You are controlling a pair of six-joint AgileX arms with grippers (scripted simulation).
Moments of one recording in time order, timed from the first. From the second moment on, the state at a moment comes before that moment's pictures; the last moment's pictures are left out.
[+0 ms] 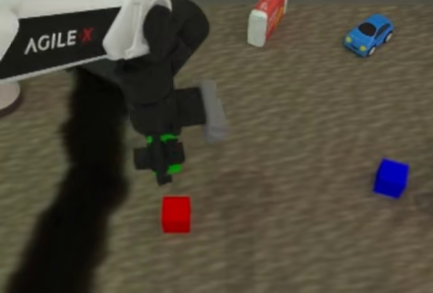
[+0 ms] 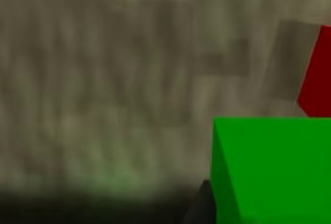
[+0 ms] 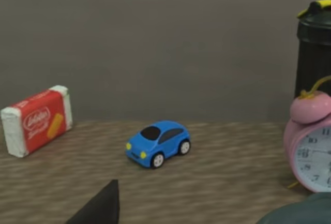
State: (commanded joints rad) left arm -0.55 2.04 1.50 -1.04 0.01 0.89; right arm 0.01 0.00 0.00 0.00 0.00 0.00
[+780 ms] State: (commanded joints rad) left arm -0.79 2.09 1.60 -1.07 0.01 0.78; right arm 0.01 0.00 0.00 0.00 0.00 0.00
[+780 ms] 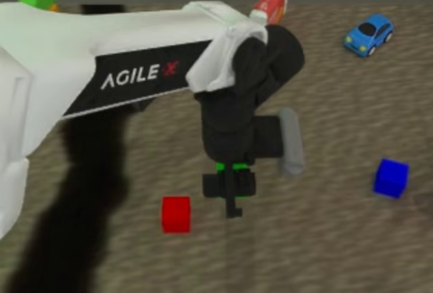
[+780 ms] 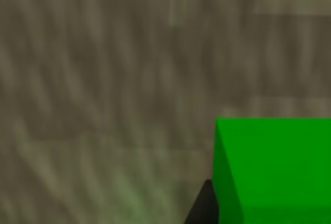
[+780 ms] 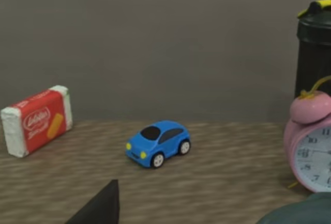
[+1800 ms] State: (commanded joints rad) left arm -0.79 2.18 1.49 -0.87 0.01 0.78; right arm 0.01 0.00 0.00 0.00 0.00 0.00
